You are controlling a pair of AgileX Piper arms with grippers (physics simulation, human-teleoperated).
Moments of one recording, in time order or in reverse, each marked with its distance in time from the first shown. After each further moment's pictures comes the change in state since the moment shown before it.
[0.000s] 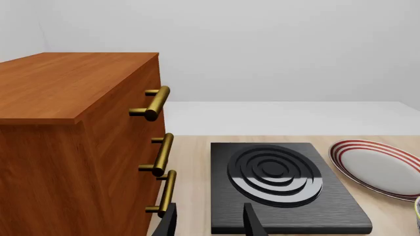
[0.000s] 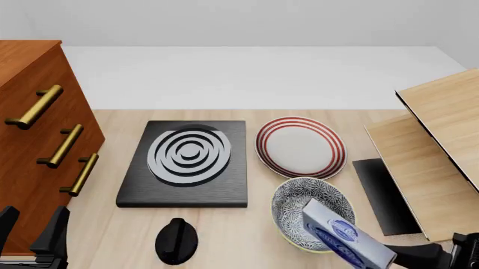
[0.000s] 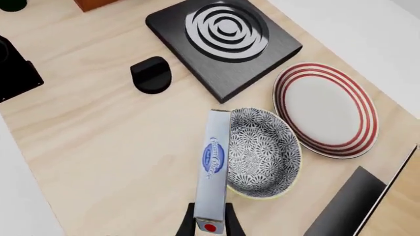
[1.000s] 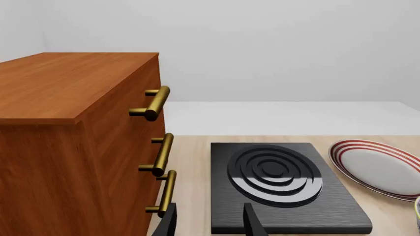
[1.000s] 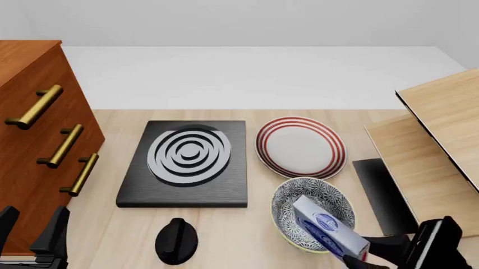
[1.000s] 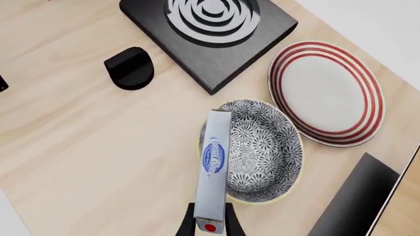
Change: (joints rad) left arm 0.000 0.000 0.000 0.000 0.000; right arm -0.069 0.161 0.089 -0.181 0.020
